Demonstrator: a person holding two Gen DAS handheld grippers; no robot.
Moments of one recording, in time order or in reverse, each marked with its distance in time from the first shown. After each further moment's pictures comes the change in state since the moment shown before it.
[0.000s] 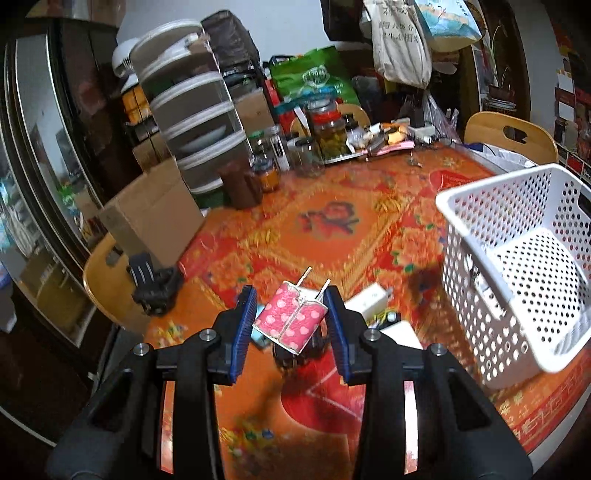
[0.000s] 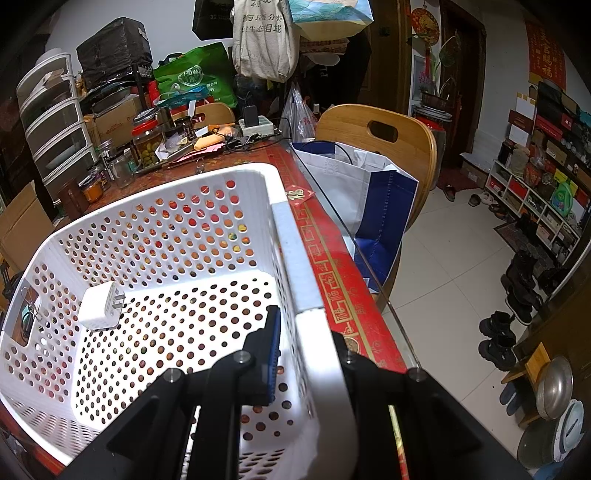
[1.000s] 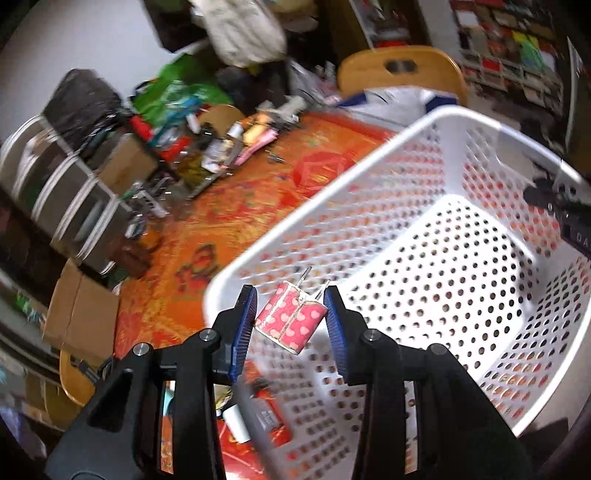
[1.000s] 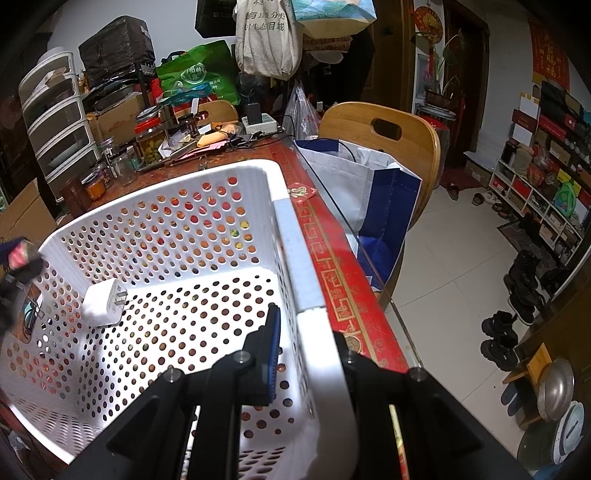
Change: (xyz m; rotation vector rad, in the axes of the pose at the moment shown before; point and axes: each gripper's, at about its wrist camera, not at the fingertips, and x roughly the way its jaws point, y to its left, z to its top) left arm 0.014 -0.237 0.083 0.445 0.104 -0.219; right arm 0.002 0.000 -0.003 -0.005 0.008 0.018
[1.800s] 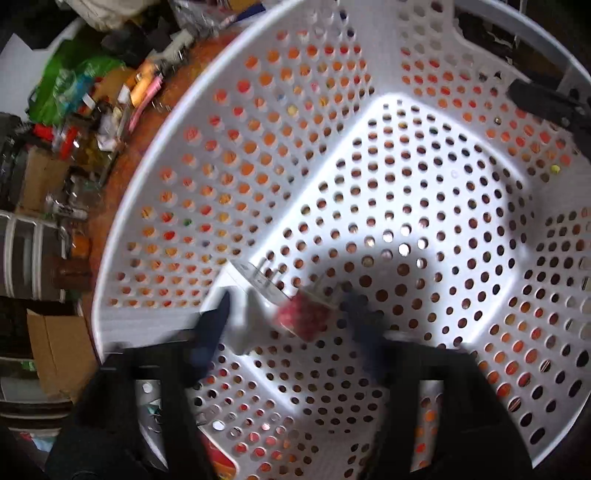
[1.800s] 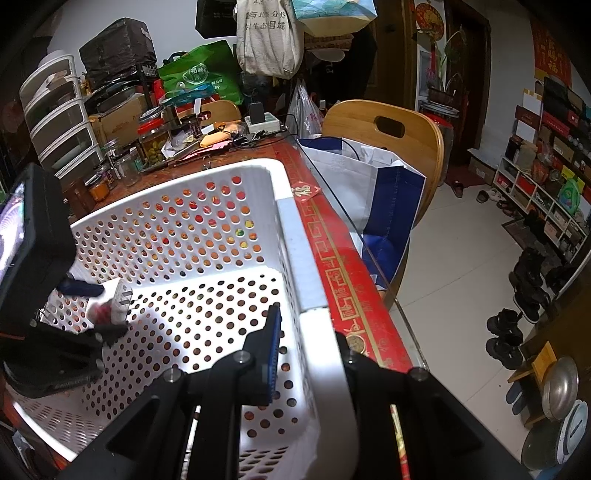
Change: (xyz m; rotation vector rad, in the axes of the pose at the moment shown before) left arm 0.085 -0.073 0.021 0.278 0.283 -0.167; right arm -0.001 -0.005 0.001 0.003 0.007 0.022
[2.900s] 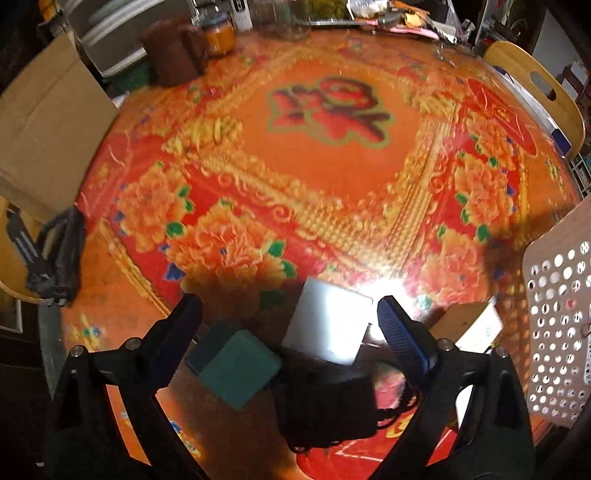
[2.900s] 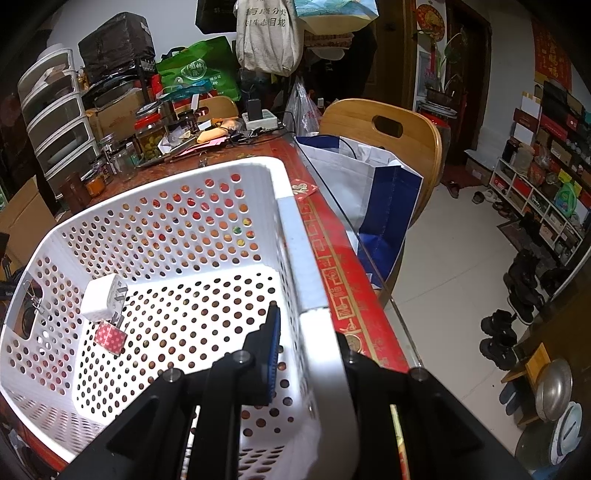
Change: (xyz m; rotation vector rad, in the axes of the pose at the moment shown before) left arm 0.089 0.292 -0.249 -0.746 0.037 -0.134; right arm 0.001 0.004 0.003 -0.012 0.009 -0.024
